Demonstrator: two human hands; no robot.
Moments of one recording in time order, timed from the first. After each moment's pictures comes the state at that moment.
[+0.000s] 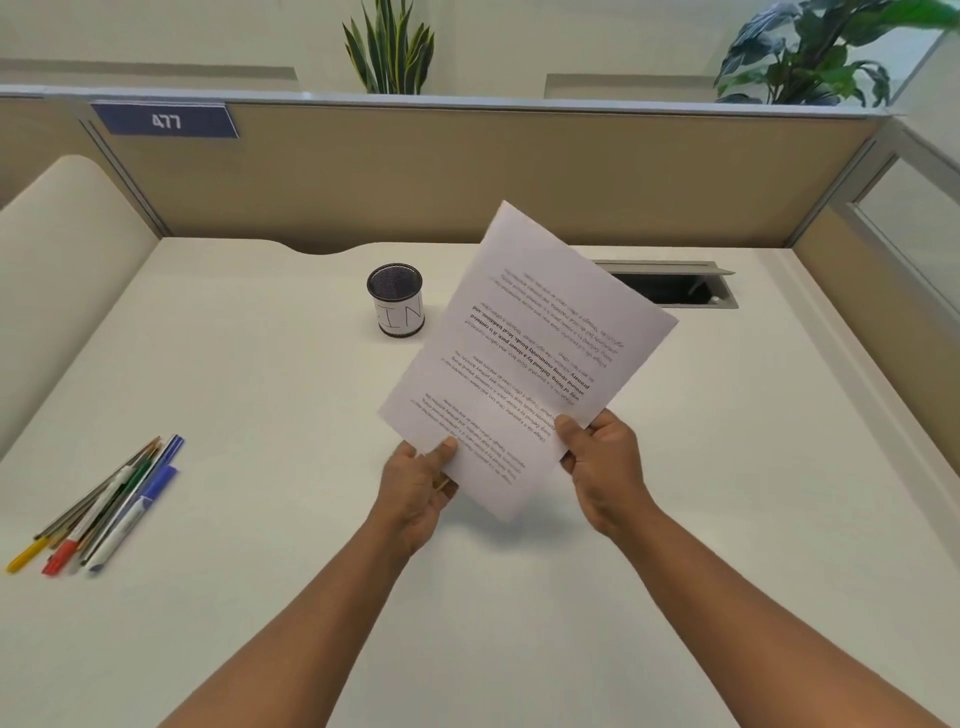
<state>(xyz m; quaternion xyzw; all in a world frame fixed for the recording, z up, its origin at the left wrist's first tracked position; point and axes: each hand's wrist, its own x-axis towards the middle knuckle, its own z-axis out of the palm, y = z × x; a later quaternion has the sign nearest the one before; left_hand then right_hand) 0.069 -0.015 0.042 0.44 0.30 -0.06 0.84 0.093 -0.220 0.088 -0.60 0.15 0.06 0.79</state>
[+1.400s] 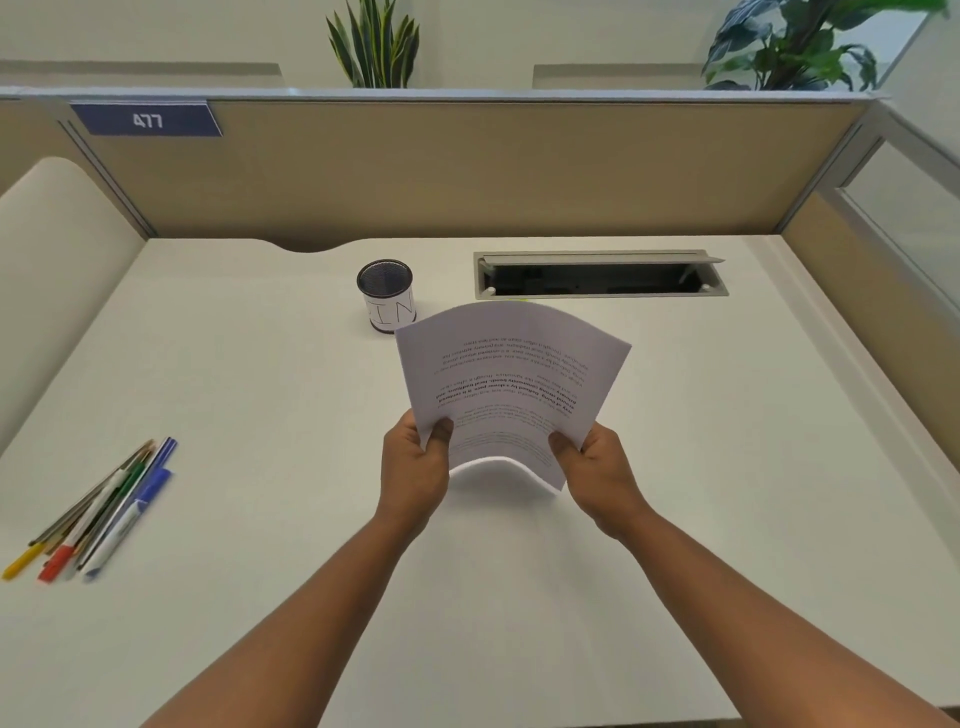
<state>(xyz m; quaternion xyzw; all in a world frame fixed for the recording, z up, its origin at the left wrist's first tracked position) 0.068 -0.024 0.059 0.74 0.13 0.09 0.65 0.078 -0.238 0.073 -0.76 0.00 0.07 0.64</state>
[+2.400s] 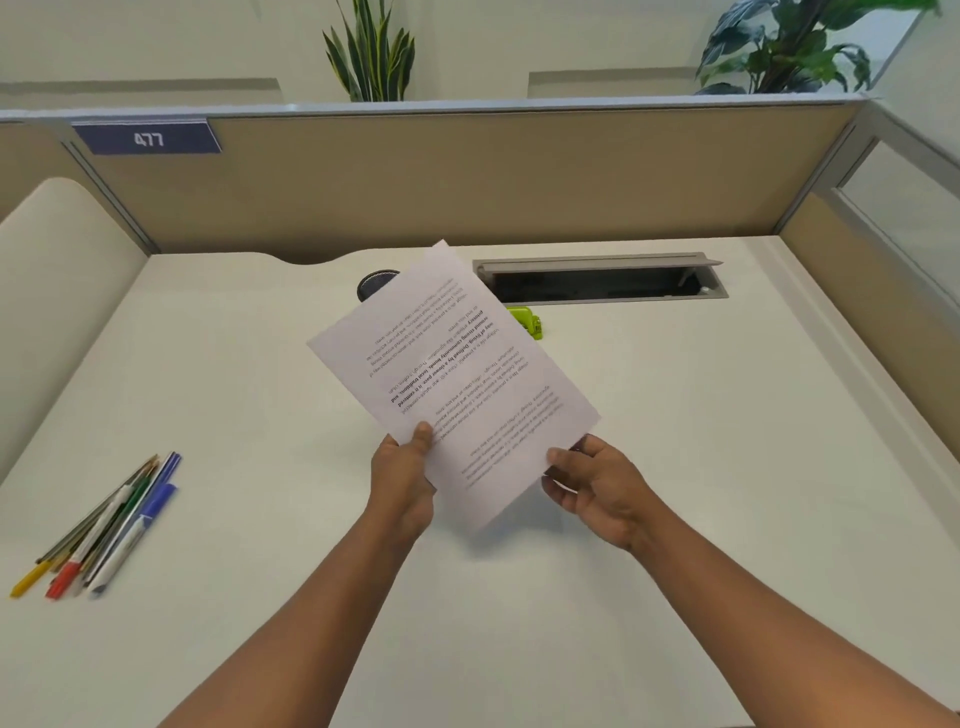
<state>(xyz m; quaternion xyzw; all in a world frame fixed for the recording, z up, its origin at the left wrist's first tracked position) 0.082 -0.017 0.065 0.44 0.33 -0.01 0.84 0.086 -0.251 0.057 -0.50 0.19 0.24 0.81</state>
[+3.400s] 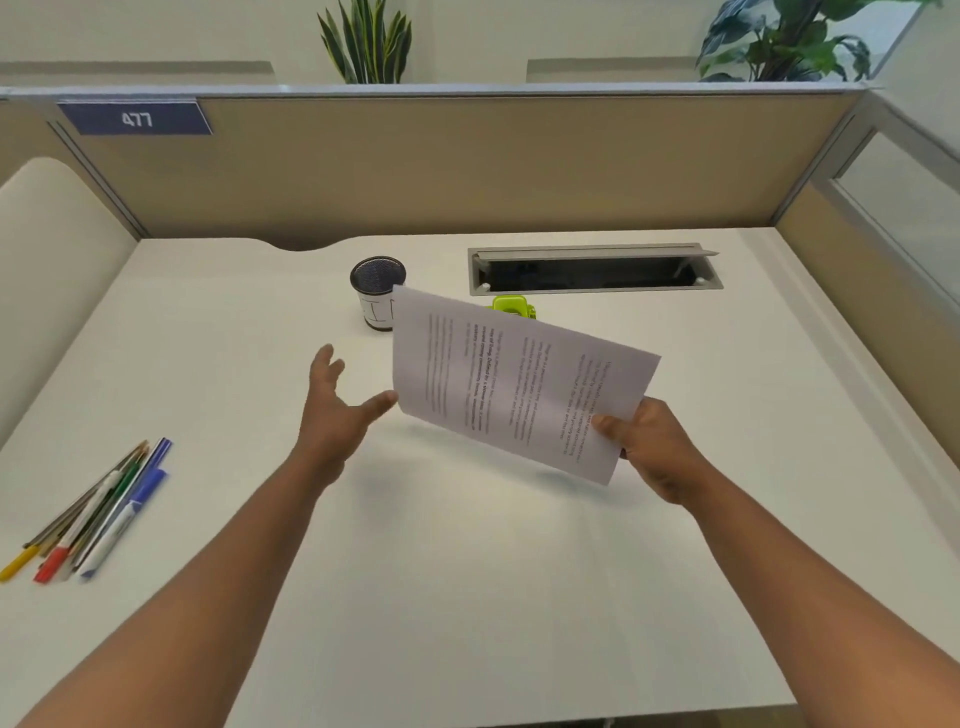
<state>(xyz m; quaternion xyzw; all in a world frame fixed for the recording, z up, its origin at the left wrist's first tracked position) 0.111 0.072 0.065 0.77 0.21 0.01 0.60 0.107 -0.303 0.086 -0.71 0.08 0.15 0.68</state>
